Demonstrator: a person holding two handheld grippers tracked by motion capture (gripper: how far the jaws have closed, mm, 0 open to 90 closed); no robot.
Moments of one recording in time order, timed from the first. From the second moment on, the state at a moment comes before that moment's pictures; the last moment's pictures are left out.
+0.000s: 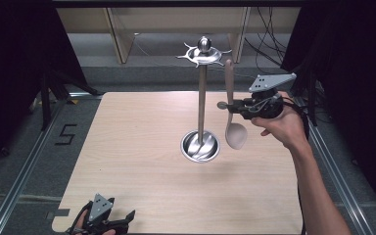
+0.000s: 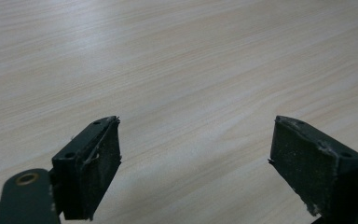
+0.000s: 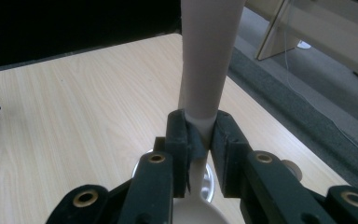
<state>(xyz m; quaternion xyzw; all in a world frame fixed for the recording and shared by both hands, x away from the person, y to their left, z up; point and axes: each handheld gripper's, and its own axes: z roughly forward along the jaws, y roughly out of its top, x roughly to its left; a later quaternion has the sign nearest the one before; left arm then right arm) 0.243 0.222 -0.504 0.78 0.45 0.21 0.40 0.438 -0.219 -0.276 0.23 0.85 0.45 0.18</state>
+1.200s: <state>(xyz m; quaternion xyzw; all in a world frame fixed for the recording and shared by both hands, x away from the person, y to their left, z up) 0.240 0.221 -0.504 0.77 0.45 0.21 0.39 0.446 -0.214 -0.266 0.23 0.88 0.38 0.17</state>
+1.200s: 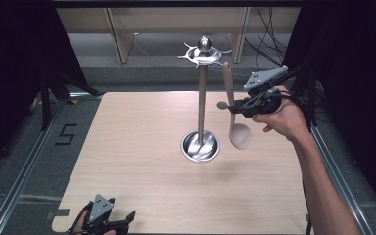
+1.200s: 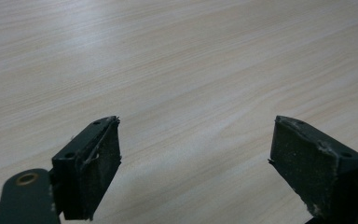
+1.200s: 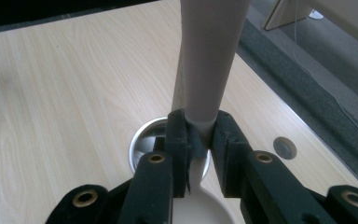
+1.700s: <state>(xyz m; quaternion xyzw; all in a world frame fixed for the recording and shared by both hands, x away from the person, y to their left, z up) 0.239 0.221 -0.504 0.77 0.46 0.20 0.39 0.451 -0.210 -0.281 0.22 0.86 0.43 0.19</state>
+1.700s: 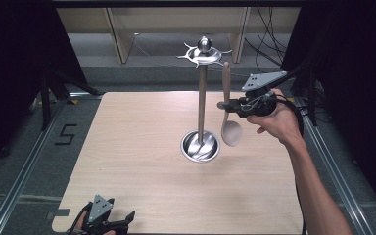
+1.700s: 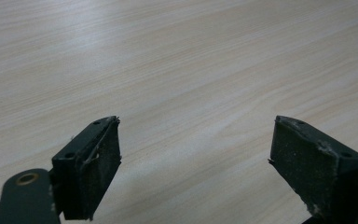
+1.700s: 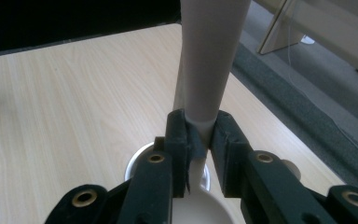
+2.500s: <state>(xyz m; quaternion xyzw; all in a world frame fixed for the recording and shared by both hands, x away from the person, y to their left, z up) 0.238 0.221 -0.503 0.77 0.46 0.20 0.39 0.450 -0.207 -0.291 0.22 0.84 0.47 0.19</state>
